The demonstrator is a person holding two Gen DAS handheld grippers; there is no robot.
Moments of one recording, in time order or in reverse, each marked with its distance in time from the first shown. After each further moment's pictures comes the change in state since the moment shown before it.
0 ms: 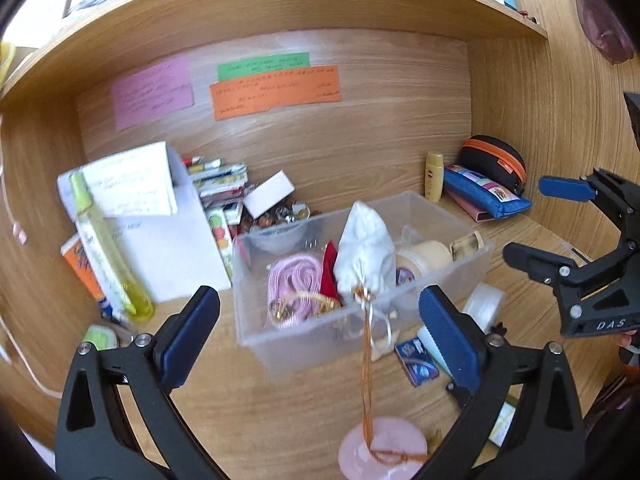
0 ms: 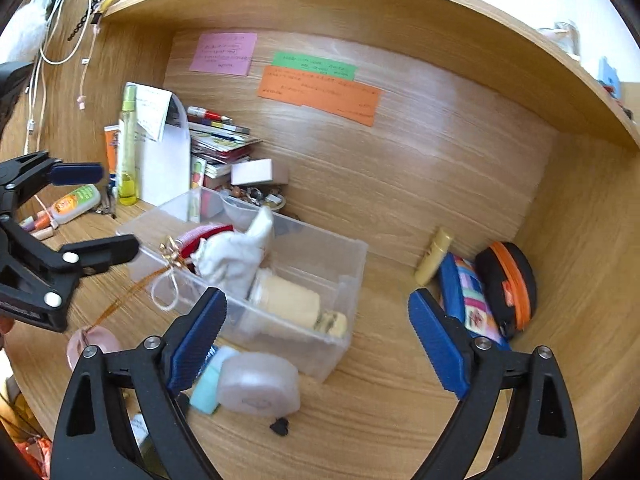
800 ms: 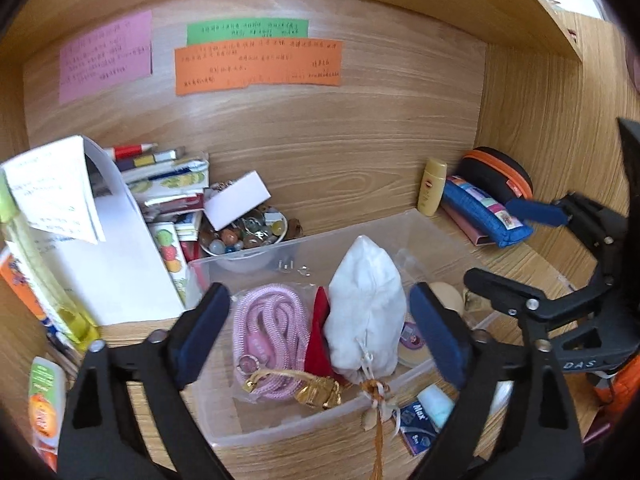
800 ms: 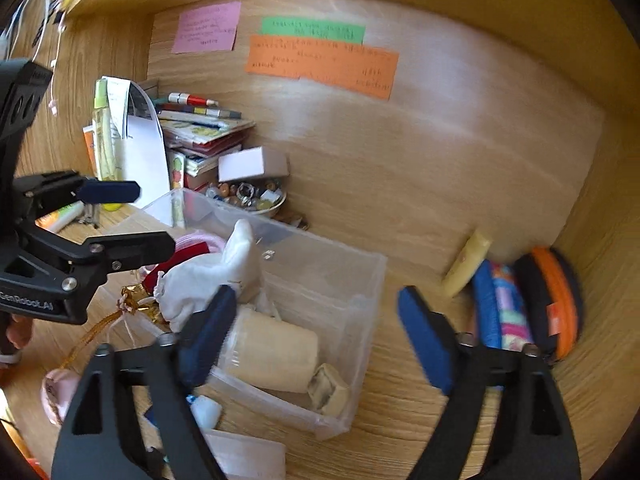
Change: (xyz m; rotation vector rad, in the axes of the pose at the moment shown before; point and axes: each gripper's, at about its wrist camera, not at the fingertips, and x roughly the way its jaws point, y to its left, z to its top) left arm 0.078 0.012 0.046 -0.058 0.067 -0.122; right arm 0.069 -0.012 0.039 -0.030 0.045 0.052
